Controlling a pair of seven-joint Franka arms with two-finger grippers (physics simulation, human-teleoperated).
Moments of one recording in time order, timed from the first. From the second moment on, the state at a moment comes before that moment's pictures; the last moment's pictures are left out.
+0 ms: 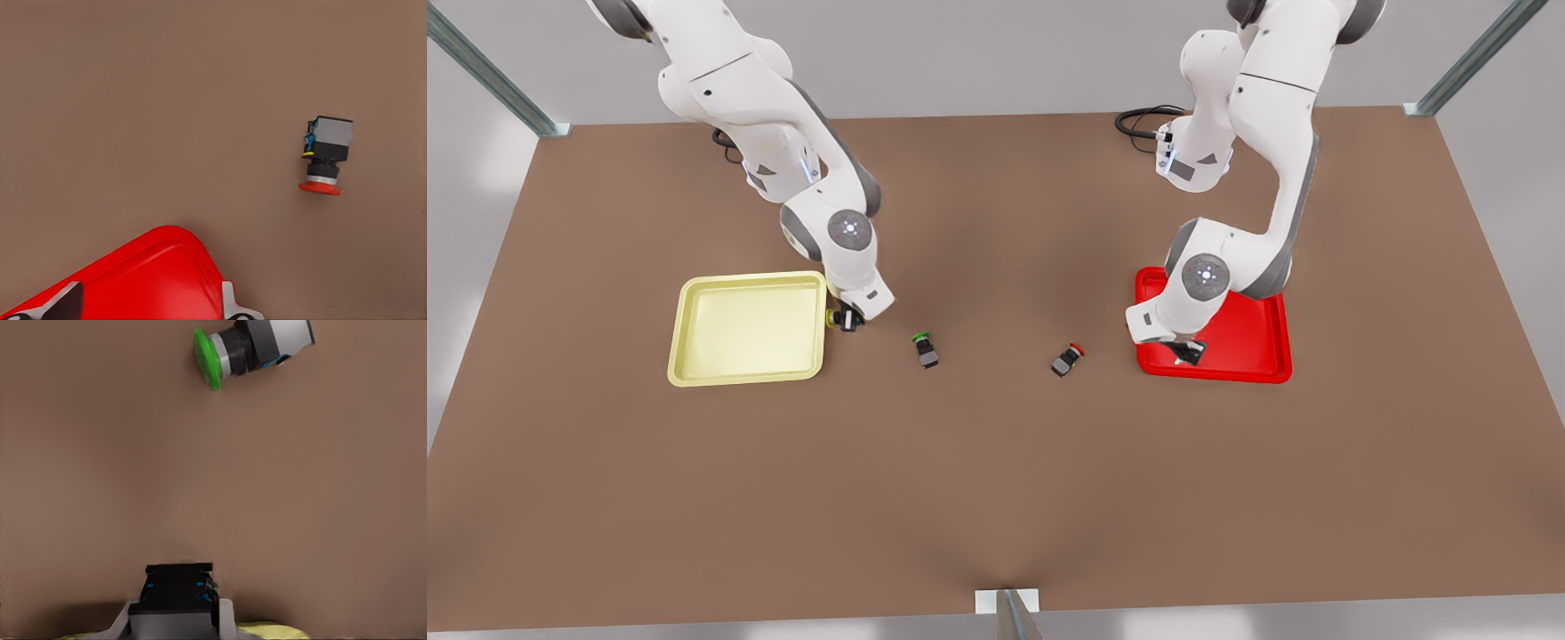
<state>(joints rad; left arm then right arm) -0.38 0.30 -0.01 -2.11 0.07 2.37 0.20 0.34 0.14 0.19 -2.36 -0.35 2.37 -0.74</state>
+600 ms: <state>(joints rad) -0.61 0.59 -0.01 -1.82 0.09 2.41 0.05 0.07 0.06 0.12 -2.51 -0.35 2.38 -0.93</state>
